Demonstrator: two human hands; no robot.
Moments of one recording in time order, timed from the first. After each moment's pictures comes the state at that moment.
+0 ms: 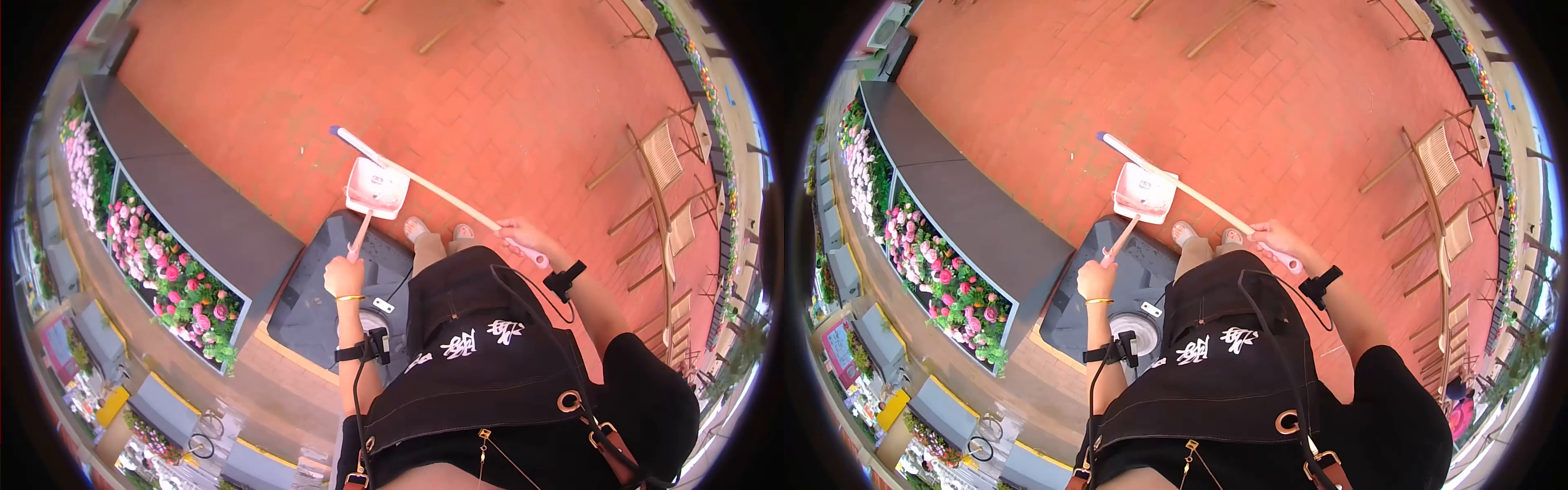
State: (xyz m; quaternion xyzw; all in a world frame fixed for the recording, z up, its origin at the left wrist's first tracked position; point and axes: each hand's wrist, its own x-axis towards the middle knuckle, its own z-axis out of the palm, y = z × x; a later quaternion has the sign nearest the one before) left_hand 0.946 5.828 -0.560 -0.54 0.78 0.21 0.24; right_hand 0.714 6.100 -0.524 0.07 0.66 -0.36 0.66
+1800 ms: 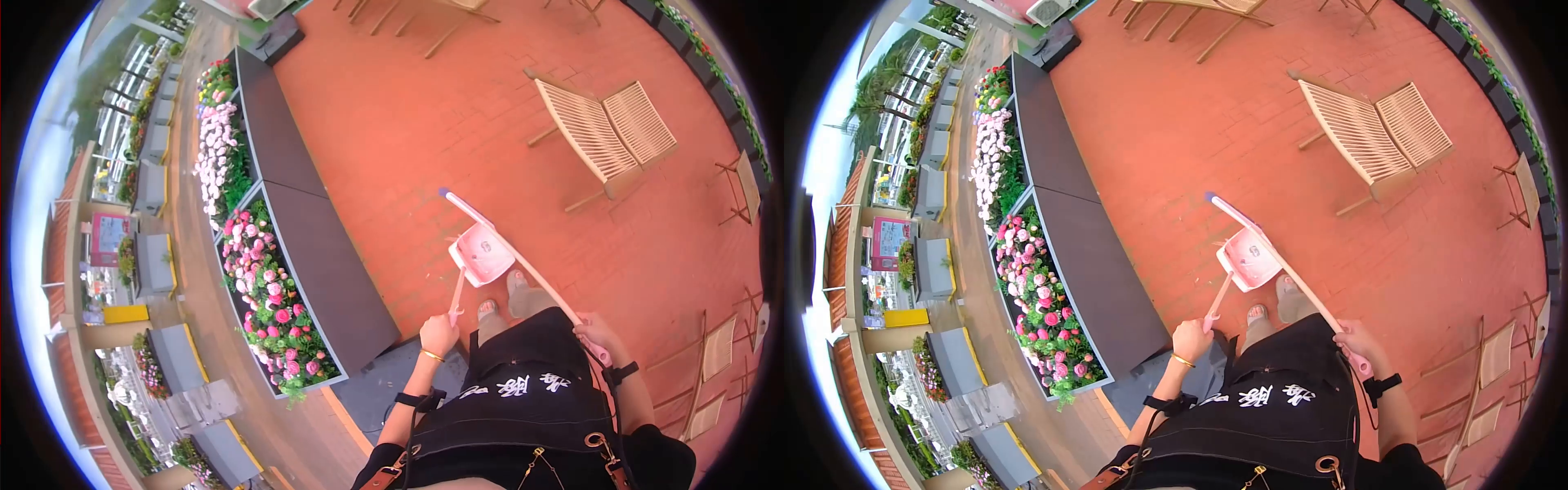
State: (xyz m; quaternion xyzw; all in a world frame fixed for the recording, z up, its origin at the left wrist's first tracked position) left_hand 0.818 5.647 -0.527 -0.48 0.83 0.27 0.08; right_hand 0.538 5.877 -0.486 -0.09 0.71 -0.32 0.62
